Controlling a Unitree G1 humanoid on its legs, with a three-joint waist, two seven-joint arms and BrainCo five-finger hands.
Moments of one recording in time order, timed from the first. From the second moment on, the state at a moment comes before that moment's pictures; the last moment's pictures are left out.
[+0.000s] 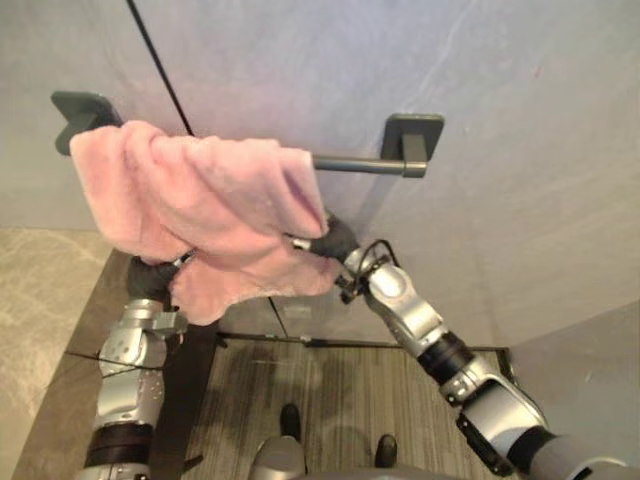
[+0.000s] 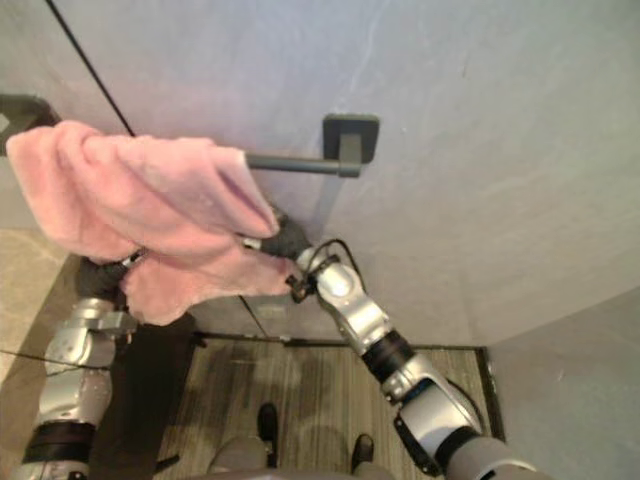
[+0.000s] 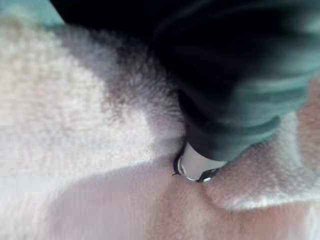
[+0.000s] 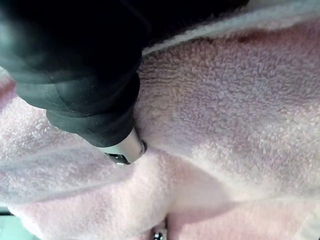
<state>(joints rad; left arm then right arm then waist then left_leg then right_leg) -0.05 0.44 0.22 0.17 -0.54 -0.31 -0.15 -0.58 -0.14 0.48 0.33 0.37 -0.17 0.14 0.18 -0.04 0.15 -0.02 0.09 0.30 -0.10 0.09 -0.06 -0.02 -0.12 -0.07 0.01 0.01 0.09</state>
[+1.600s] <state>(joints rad) -0.14 0.25 0.29 0.26 -0.54 -0.31 -0.19 -0.45 -0.16 0.36 0.22 0.50 -0.12 0.18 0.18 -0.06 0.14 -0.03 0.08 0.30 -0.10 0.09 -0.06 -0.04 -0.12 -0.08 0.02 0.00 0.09</state>
